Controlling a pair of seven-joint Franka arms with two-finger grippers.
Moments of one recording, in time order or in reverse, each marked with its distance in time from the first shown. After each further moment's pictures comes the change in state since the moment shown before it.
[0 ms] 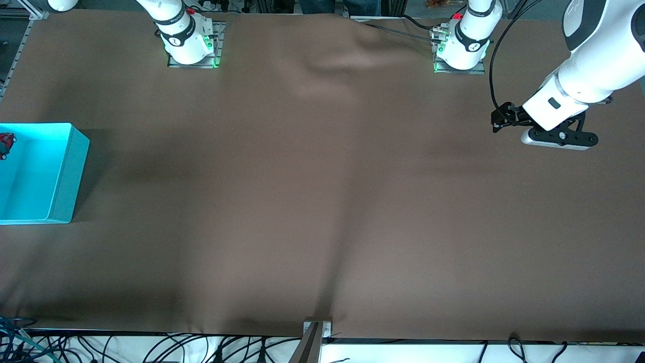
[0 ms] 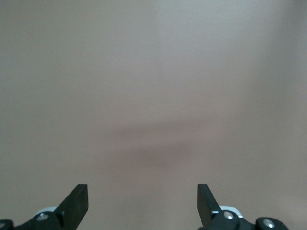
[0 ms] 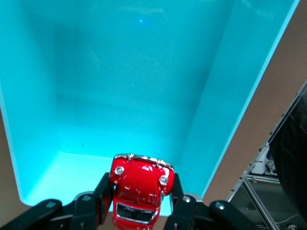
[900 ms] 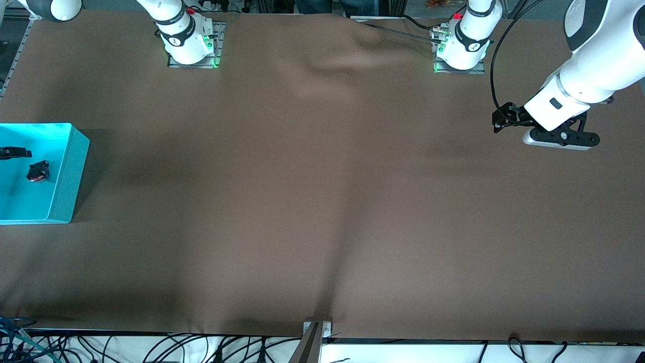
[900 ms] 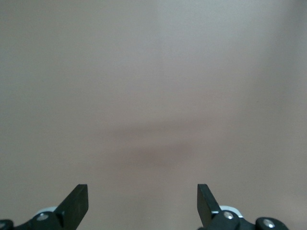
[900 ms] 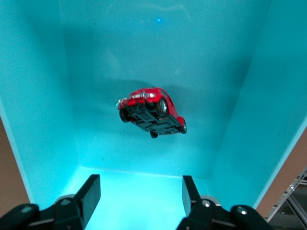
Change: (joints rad) left arm 0.004 0.000 0.000 0.000 0.000 0.000 0.000; right arm -0.018 0.057 0.010 0.003 0.085 -0.034 0.037
